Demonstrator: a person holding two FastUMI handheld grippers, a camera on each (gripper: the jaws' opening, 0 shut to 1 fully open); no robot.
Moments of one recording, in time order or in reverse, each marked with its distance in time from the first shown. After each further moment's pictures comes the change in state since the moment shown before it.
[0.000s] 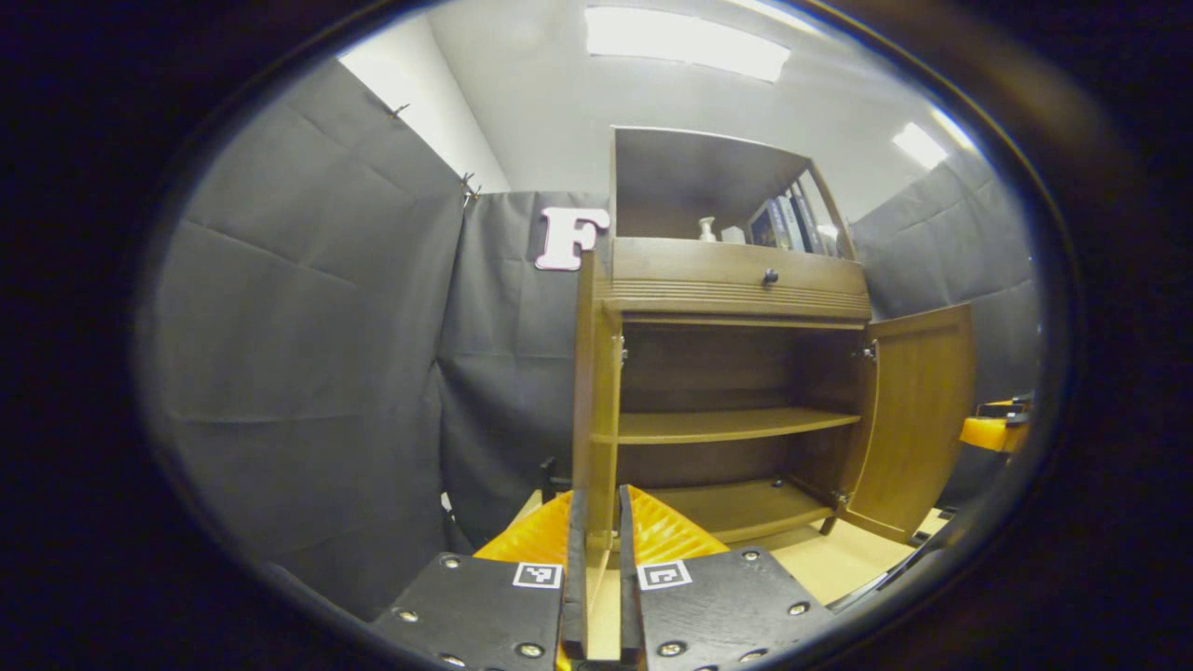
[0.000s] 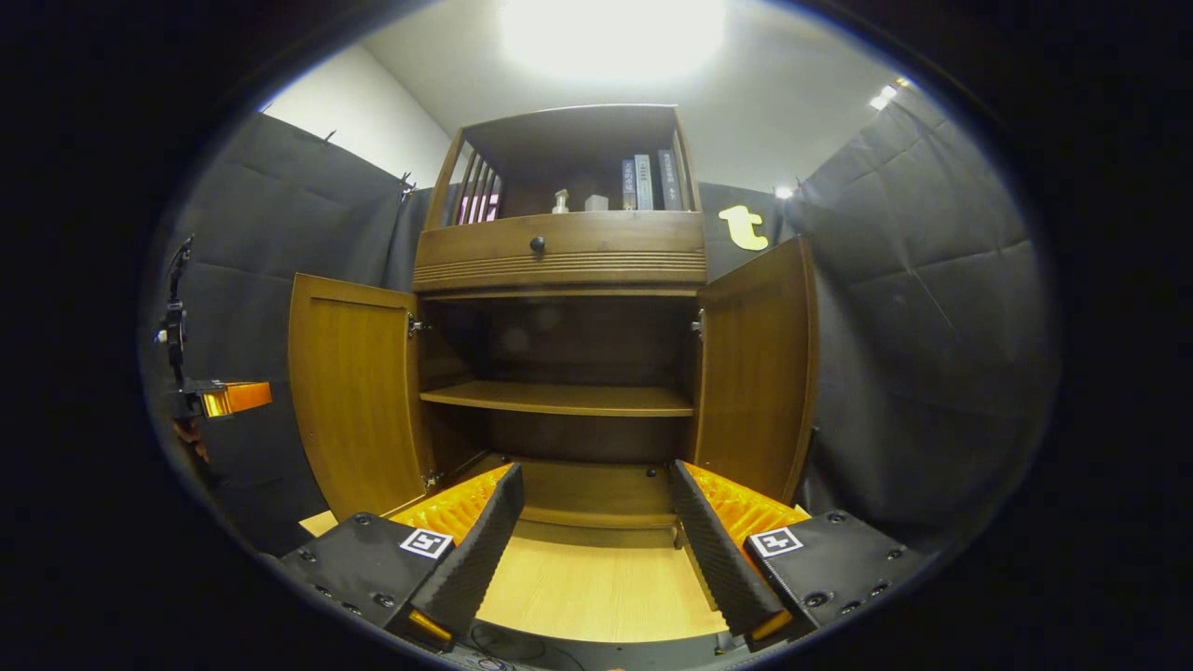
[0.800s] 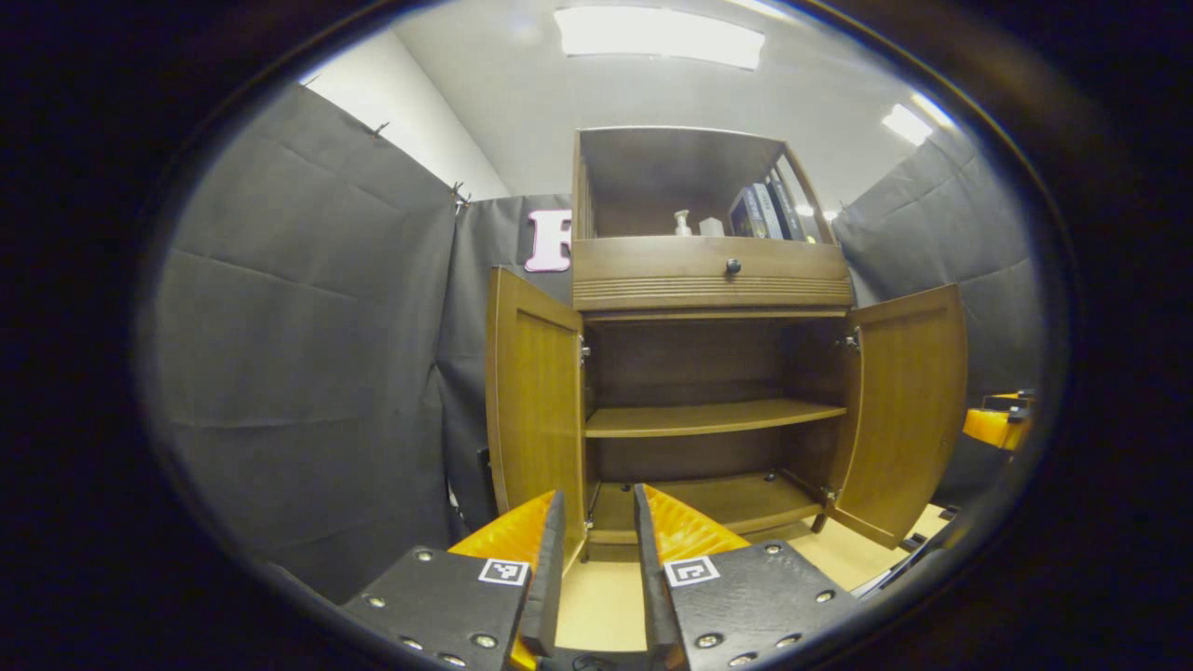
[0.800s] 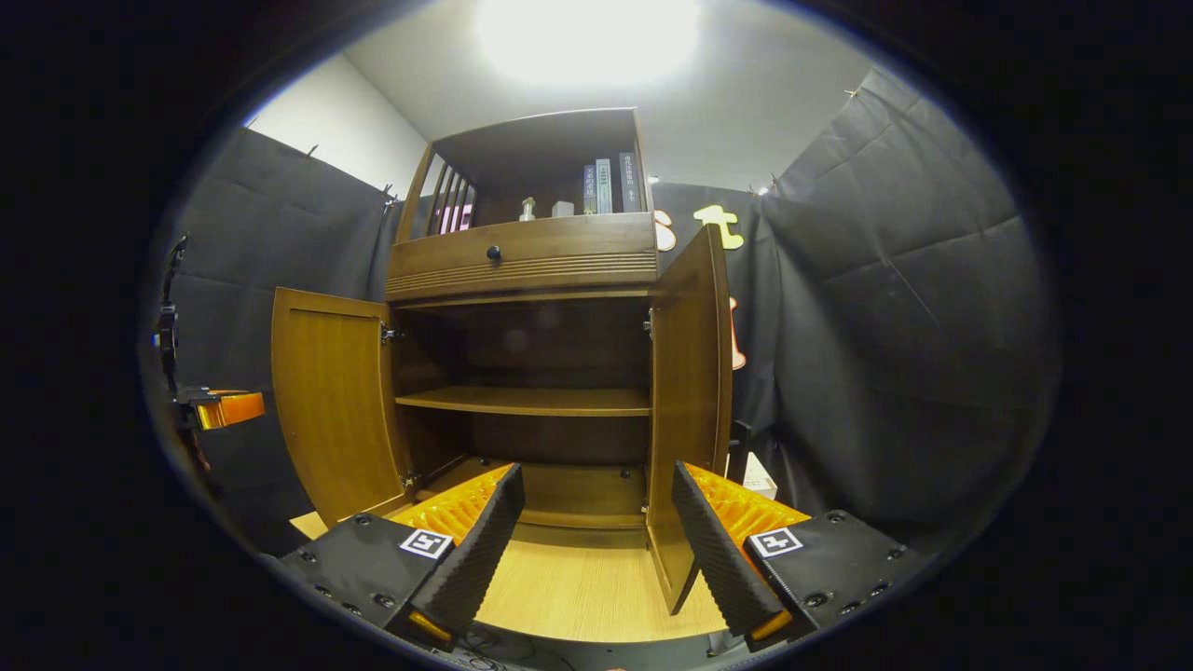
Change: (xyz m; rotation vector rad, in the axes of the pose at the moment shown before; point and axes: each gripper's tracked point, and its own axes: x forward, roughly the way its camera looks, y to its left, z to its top) left arm -0.021 -0.081 -0.009 0.033 0.014 0.031; right arm 0.003 -0.021 -0.001 0.027 -0.012 -0.023
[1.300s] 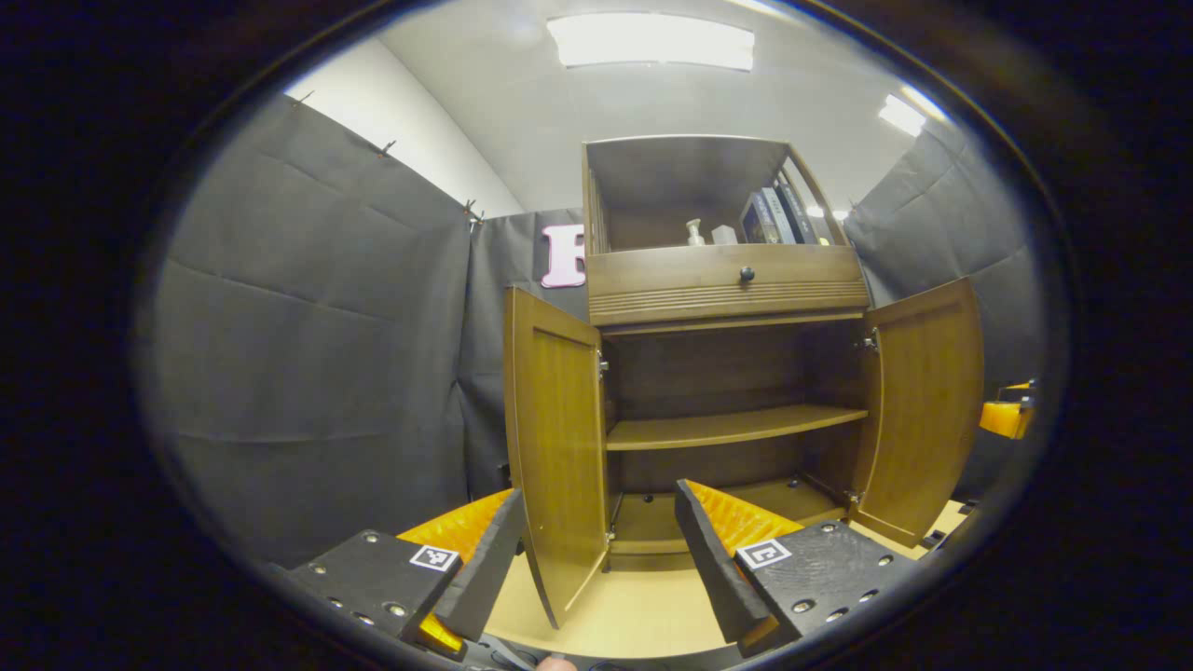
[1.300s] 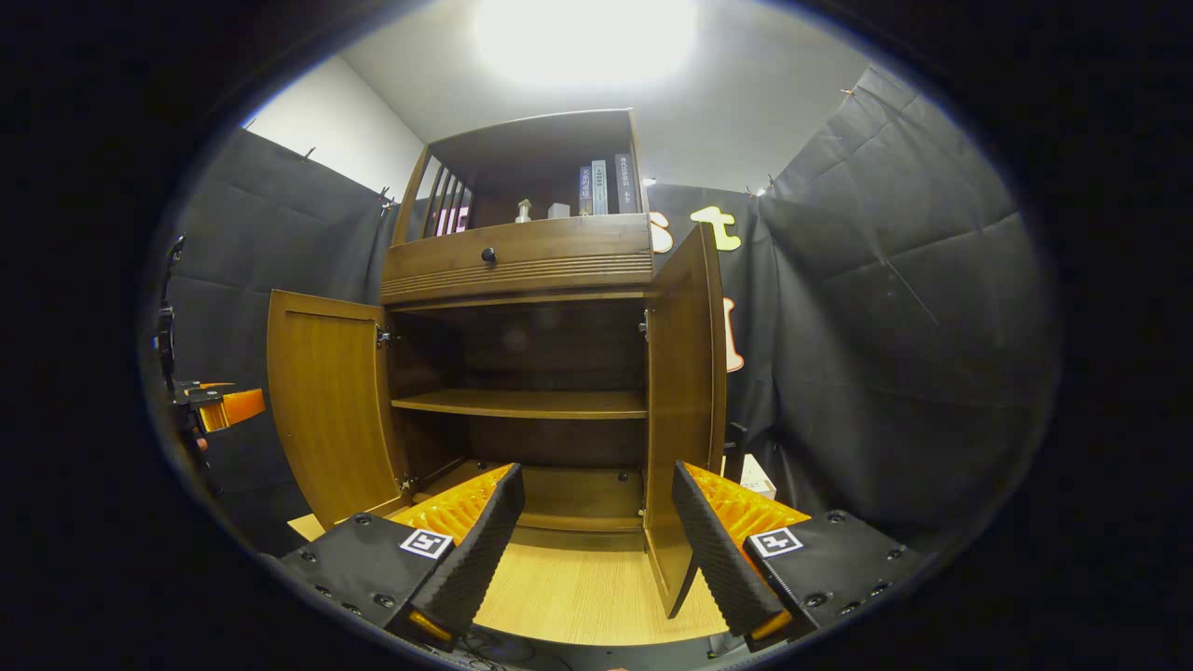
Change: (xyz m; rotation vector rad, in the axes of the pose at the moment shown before) left arm 0.002 0.018 0.009 0.036 -0.046 0.078; right arm 0.001 -0.003 0.002 0.003 -0.014 -0.014
